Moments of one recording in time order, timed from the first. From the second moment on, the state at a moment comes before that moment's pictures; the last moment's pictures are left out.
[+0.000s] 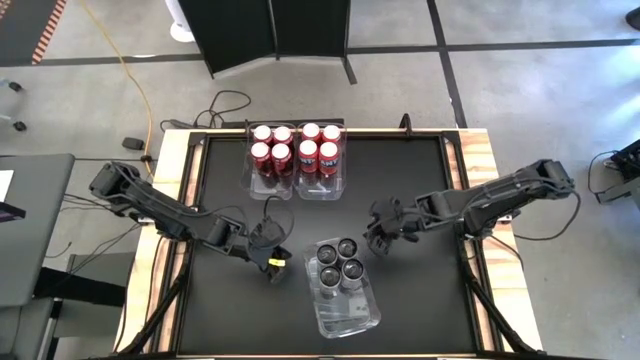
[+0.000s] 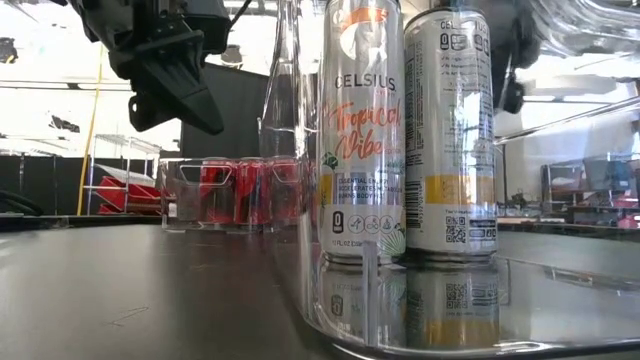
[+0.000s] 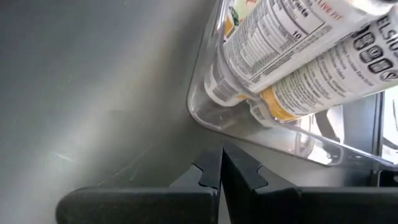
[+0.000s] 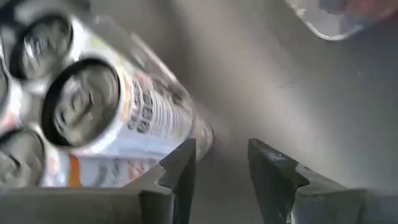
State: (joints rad) left arm -0.38 1.40 0.83 -0.22 -0.29 -0.84; right arm 0.24 1.27 0.89 -0.49 0.24 0.81
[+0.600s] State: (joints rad) left arm -0.38 1.39 0.83 -0.17 -0.33 -0.81; right arm 0.13 1.30 0.89 -0.43 0.03 0.31
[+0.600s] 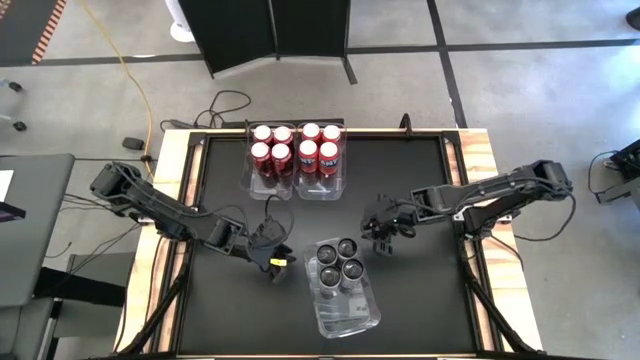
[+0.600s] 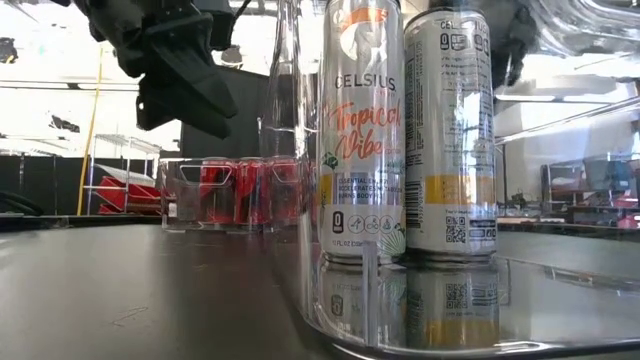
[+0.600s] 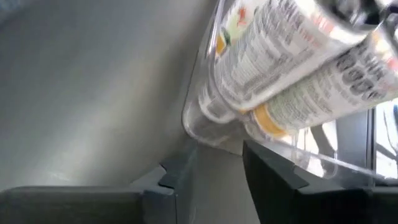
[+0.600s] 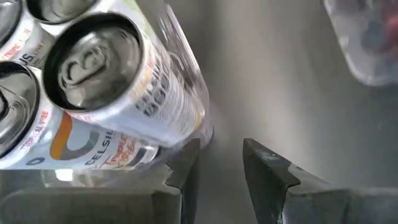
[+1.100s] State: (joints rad) left arm -0.46 1.43 0.83 -0.13 -0.28 -0.94; right arm 0.39 1.27 0.83 -0.43 0.09 0.77
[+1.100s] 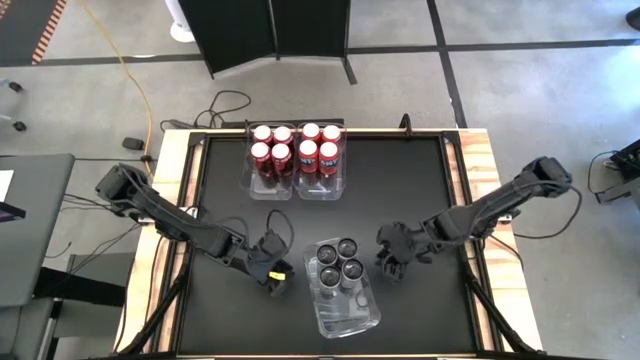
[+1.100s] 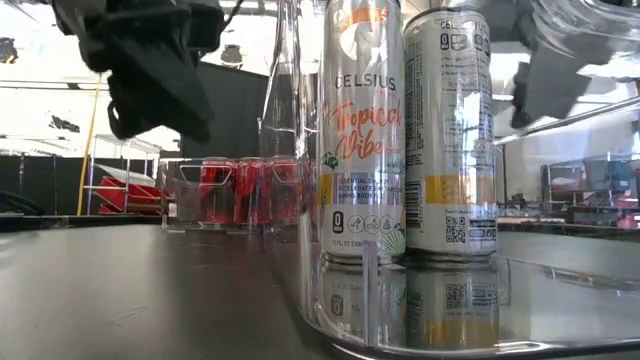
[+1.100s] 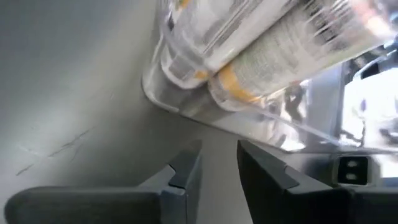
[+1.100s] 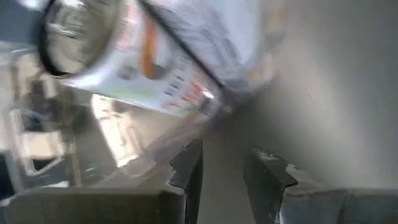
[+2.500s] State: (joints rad) left arm -0.18 1.69 0.83 0.24 -0.06 -0.58; right arm 0.47 1.28 0.52 0.00 0.31 1.44
